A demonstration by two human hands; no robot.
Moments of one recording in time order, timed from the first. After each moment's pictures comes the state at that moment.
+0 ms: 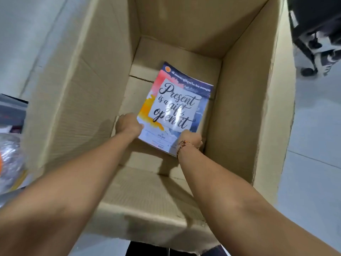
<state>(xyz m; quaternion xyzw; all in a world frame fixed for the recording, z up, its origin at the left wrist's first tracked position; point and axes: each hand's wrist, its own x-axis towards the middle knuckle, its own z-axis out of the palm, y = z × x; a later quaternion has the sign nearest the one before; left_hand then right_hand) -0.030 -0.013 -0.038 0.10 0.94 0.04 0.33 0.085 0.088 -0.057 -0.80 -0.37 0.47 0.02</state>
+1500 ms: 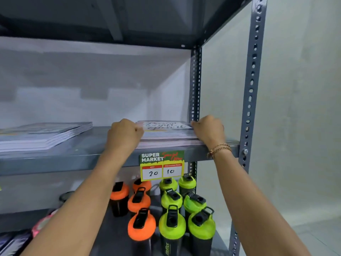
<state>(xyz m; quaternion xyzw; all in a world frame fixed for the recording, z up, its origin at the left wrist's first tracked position) 0.008 -0.410 0.564 -0.20 0.87 0.19 -0.40 -0.106 -0.237 0.574 0.16 -0.86 0.41 0.25</state>
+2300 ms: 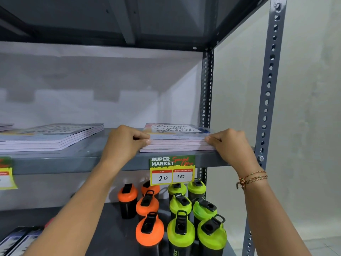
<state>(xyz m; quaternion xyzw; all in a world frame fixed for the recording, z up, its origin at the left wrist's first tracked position) 0.033 -0.418 0.558 -0.14 0.86 0.28 -0.41 -0.083 -0.210 0.558 0.26 -0.88 0.30 0.27</state>
